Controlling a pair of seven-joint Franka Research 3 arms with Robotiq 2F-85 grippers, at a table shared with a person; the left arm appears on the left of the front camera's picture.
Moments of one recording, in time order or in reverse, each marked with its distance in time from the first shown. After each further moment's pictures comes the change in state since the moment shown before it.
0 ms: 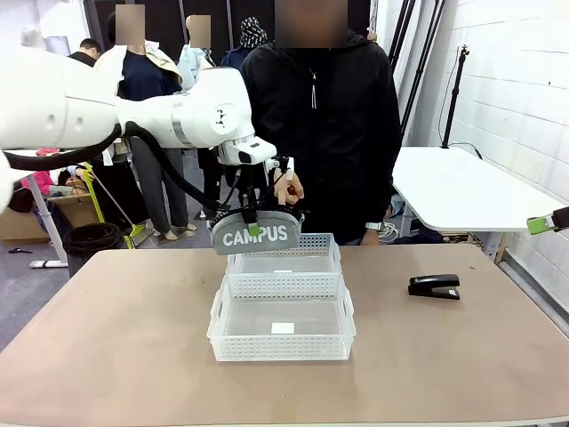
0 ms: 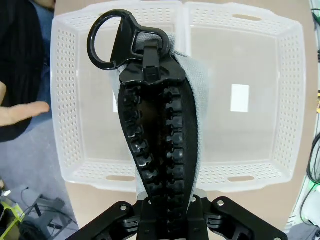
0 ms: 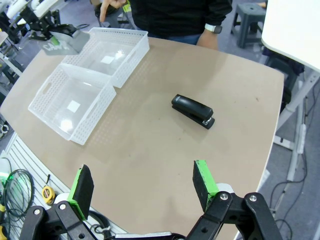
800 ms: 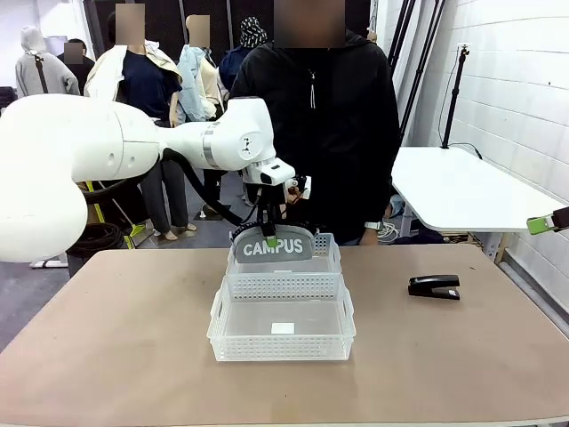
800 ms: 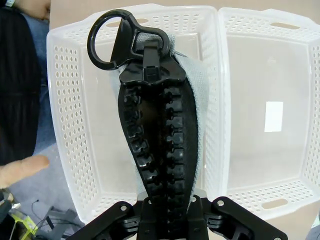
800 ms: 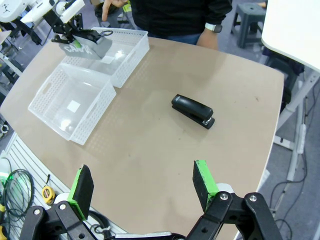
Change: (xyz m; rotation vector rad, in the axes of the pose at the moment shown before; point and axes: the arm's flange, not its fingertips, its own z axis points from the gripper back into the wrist) left arm 0.031 0.035 -0.060 0.010 0.009 -0.069; right arm 0.000 0.000 0.000 0.000 0.000 0.000
